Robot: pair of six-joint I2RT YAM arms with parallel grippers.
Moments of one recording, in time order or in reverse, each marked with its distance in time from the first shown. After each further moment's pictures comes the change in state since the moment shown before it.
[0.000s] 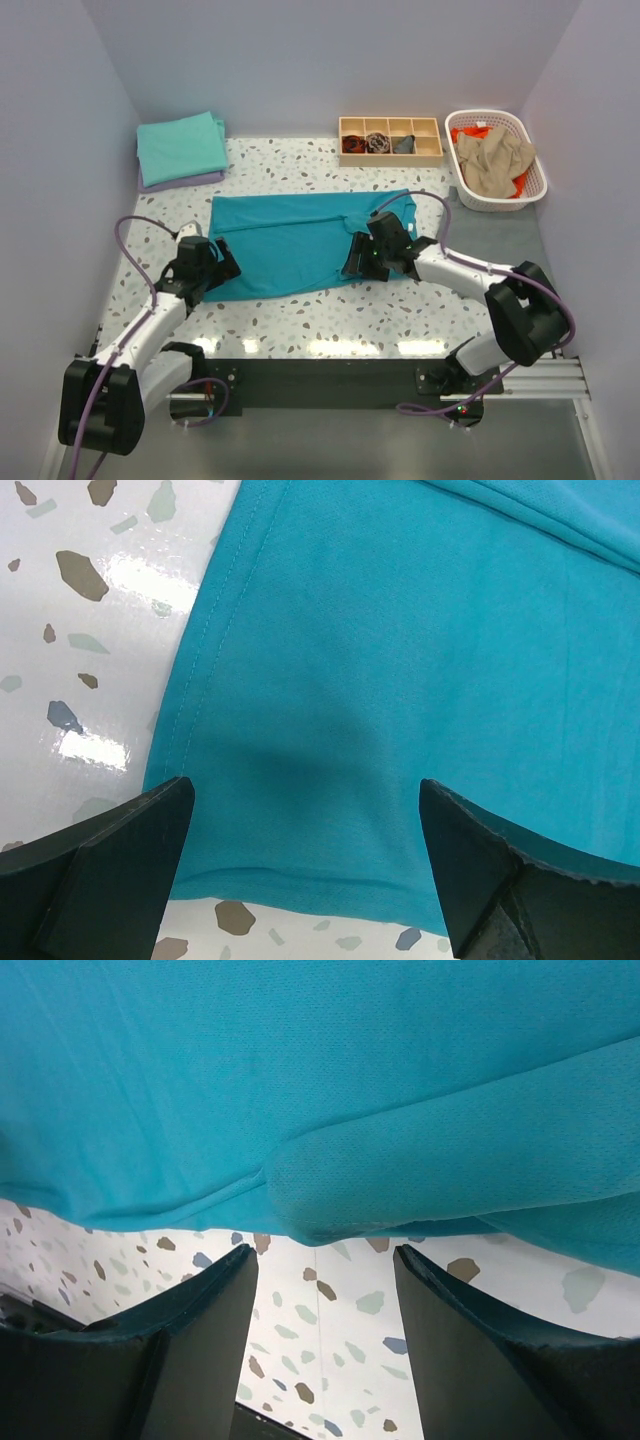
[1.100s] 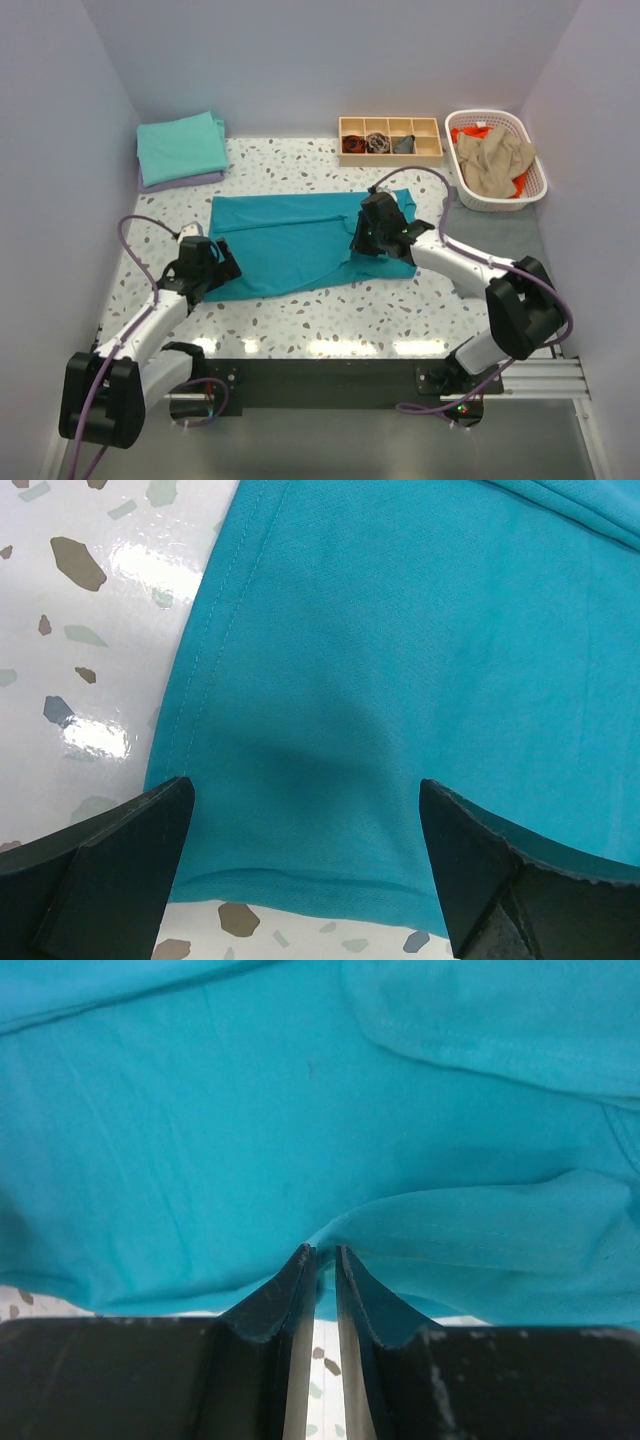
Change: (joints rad) left arm 0.000 0.041 0.000 0.005 0.000 0.002; right arm 0.005 0.032 0.150 -0.017 0.176 -0.087
